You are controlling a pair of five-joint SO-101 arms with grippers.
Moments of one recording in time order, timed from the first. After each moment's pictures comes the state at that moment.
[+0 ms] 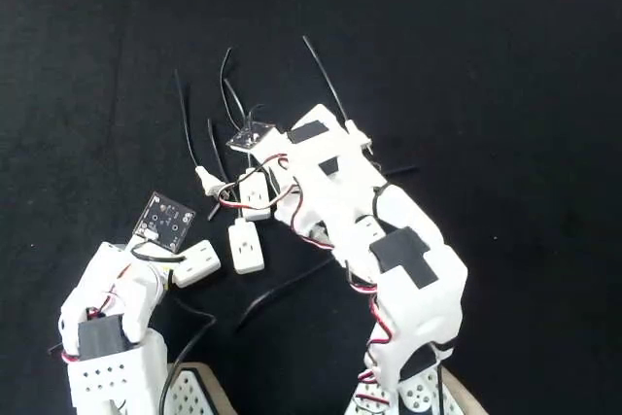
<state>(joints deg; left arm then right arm) -17.4 -104.1 96.3 68.4 -41.0 -26.9 20.4 15.3 72.2 25.8</state>
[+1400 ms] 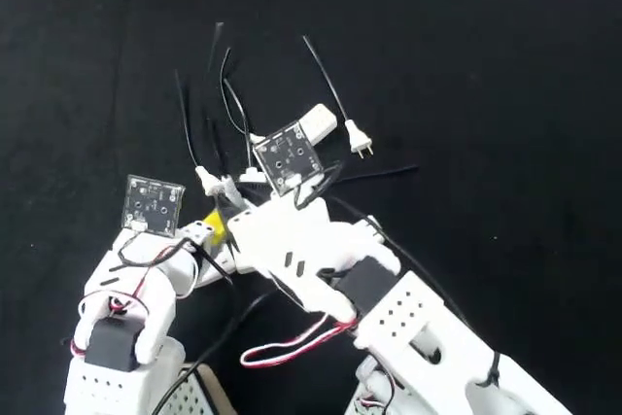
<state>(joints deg) 6.8 -104.1 85.8 53.5 -2.9 -45.5 -52.3 63.7 29.8 -11.7</state>
